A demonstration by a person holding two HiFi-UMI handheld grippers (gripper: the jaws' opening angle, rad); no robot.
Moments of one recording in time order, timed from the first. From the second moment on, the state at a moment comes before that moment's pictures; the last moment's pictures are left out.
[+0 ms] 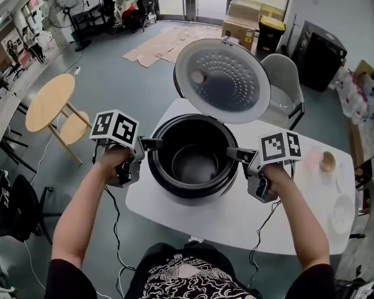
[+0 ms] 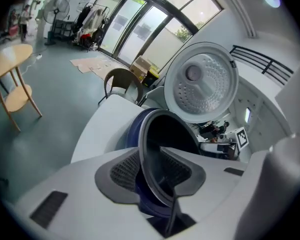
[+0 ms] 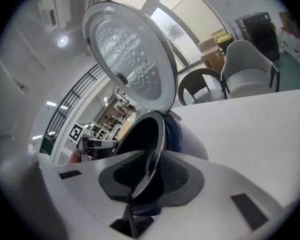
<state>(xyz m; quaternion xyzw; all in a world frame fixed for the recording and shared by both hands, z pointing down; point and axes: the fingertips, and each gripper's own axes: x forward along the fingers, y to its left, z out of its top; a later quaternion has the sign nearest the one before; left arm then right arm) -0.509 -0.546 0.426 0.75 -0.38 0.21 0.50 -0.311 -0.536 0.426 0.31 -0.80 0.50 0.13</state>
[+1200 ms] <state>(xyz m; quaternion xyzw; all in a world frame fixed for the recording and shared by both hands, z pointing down) -0.568 -0.475 0.318 0.83 -0.34 0.04 0.44 -0.350 -0.447 0.327 0.43 -0.79 0.43 0.00</state>
